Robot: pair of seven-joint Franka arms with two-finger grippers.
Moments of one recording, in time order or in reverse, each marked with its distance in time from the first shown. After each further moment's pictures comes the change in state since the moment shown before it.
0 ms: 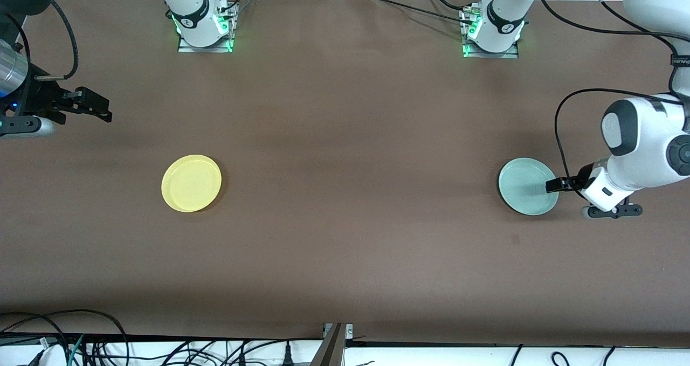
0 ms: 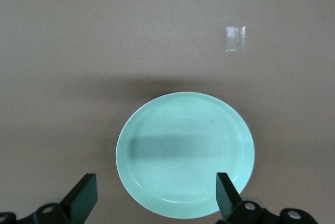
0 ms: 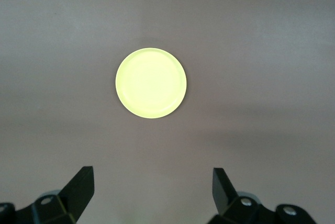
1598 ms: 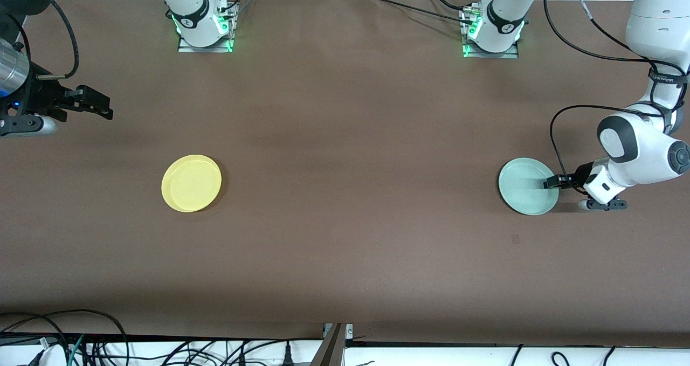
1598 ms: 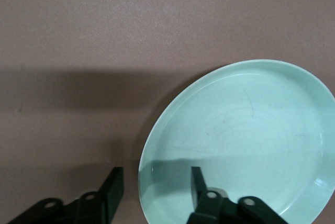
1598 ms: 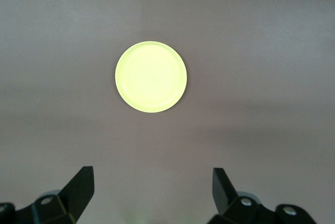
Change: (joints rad) left arm 0.134 0.129 0.002 -0.090 -0.229 0.159 0.327; right arm 0.000 0.000 -0.001 0.000 0.000 -0.023 0.000
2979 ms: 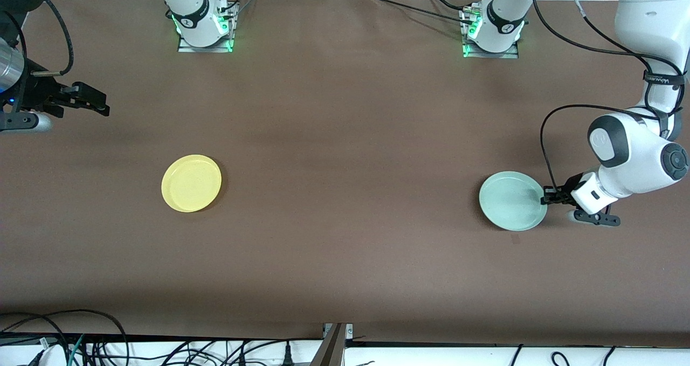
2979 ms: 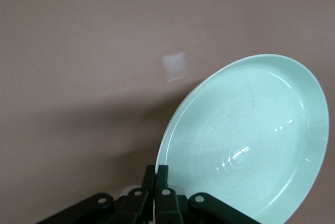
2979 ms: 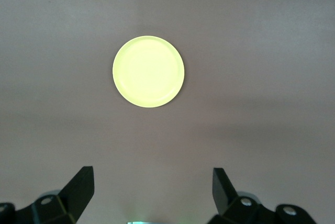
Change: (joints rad) left arm -0.151 -0.082 -0.028 0.112 0.032 -0.036 0.005; right arm 0.000 -0.008 -0.012 0.000 0.000 -0.024 0.000
